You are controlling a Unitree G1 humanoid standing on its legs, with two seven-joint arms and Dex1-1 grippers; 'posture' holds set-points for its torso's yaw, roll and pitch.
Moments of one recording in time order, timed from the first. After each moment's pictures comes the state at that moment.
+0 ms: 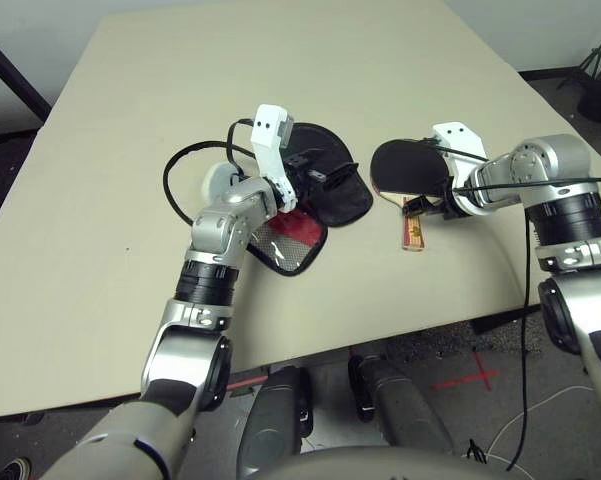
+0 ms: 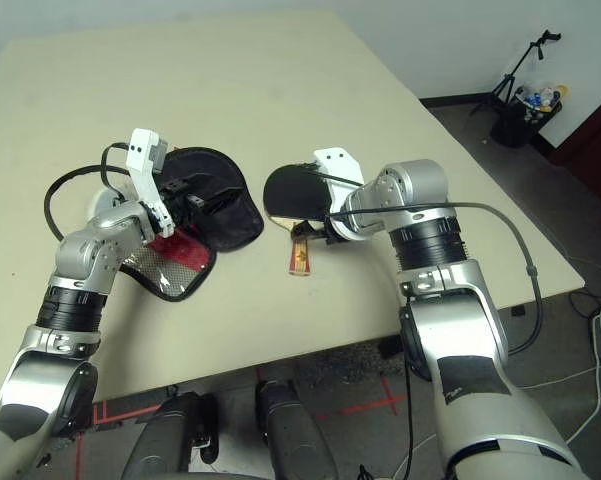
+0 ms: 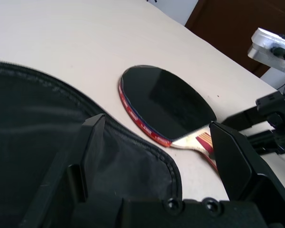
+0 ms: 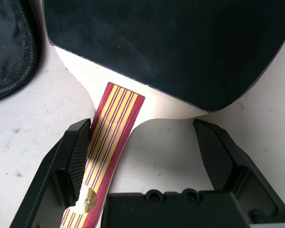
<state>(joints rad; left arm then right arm) -0.71 0.21 0.00 0.25 -0.38 0.58 -0.58 -1.05 -0.52 0.22 0.53 0.49 1.39 0.27</state>
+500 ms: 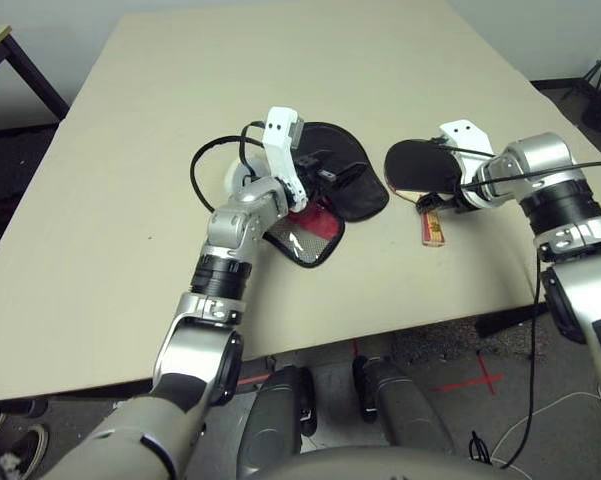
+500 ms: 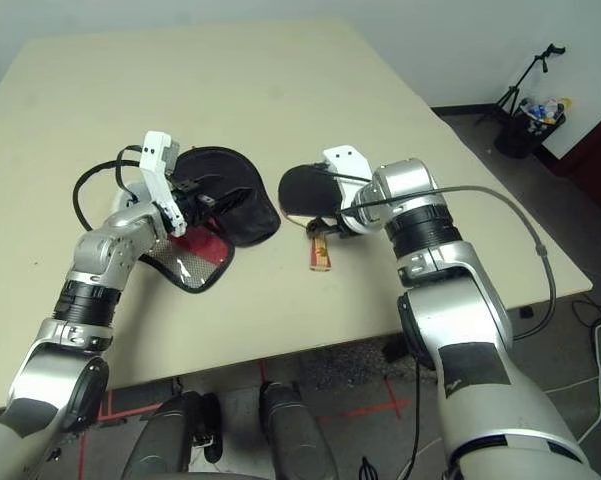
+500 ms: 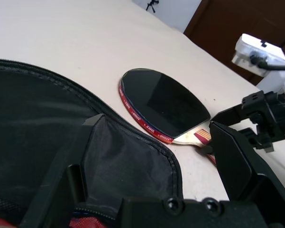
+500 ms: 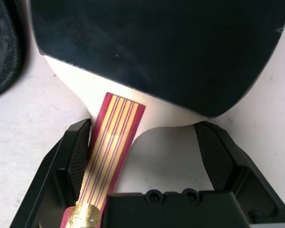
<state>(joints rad) -0.74 0.18 0.00 0.32 -0.37 0.53 -0.58 -1.07 -0.50 0.29 0.53 0.26 1.40 0.40</state>
